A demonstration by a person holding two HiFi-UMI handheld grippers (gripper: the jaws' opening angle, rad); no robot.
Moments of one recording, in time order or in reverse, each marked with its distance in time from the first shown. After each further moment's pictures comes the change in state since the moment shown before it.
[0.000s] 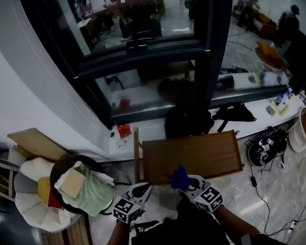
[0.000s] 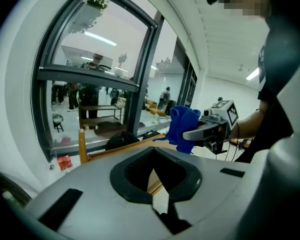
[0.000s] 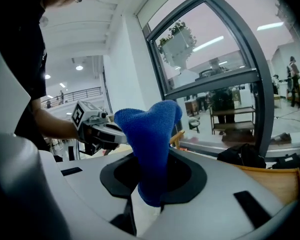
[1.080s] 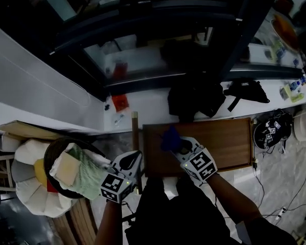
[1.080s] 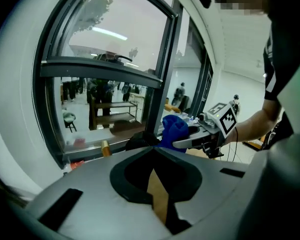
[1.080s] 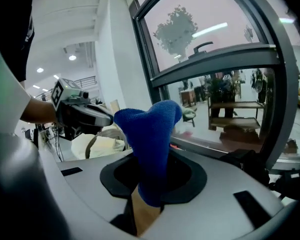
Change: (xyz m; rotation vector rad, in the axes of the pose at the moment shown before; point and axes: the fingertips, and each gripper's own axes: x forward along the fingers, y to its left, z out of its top) left arm 0.068 0.152 0.052 -0.025 0.064 0.129; right arm 0.158 -0.136 0.022 -0.023 0.128 -0.025
